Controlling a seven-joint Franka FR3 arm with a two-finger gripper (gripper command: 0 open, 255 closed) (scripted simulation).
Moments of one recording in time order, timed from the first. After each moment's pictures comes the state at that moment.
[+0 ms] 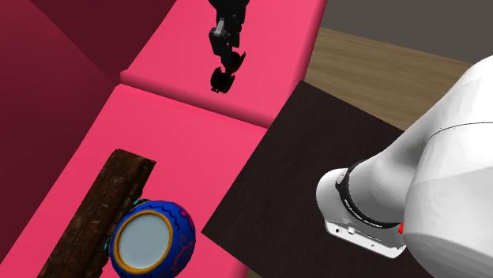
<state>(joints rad) -0.03 -0.27 -0.26 -2.65 0.01 2.38 -0.56</state>
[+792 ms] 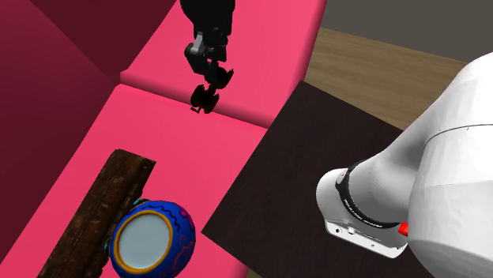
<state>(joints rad) 0.02 -0.45 -0.14 -2.72 0.02 2.27 -0.39</state>
